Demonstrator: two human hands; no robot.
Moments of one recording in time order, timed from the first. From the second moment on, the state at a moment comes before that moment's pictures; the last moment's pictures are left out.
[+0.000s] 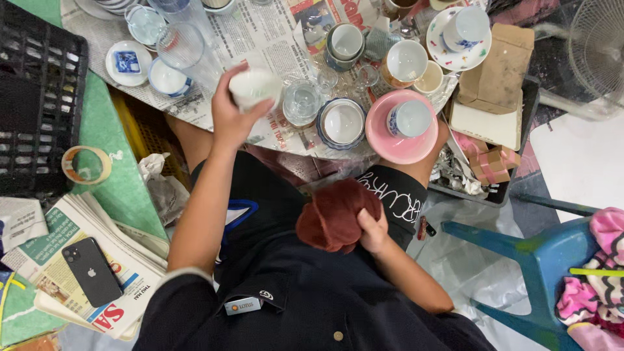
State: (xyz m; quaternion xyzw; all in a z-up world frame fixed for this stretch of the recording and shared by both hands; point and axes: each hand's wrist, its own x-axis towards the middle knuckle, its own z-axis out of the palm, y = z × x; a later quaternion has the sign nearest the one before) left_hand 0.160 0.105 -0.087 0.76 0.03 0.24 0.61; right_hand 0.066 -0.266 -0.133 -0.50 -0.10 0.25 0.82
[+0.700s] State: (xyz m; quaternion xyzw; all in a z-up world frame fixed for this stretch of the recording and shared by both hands) left_hand 0.303 0.107 -0.133 0.93 0.03 0.32 0.20; right_hand 0.056 -0.257 -0.132 -0.48 -0.16 0.32 0.80
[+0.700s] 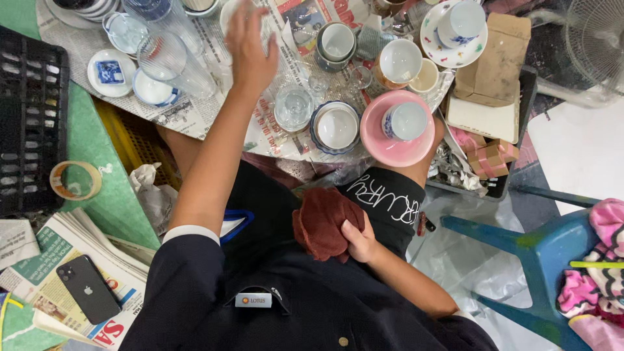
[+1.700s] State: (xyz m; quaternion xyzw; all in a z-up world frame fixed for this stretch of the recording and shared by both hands) left_hand 0.327 0.080 -0.093 0.61 -0.09 0.10 0.78; right_hand 0.059 -0.264 -0.163 -0.43 -0.15 0.32 0.83
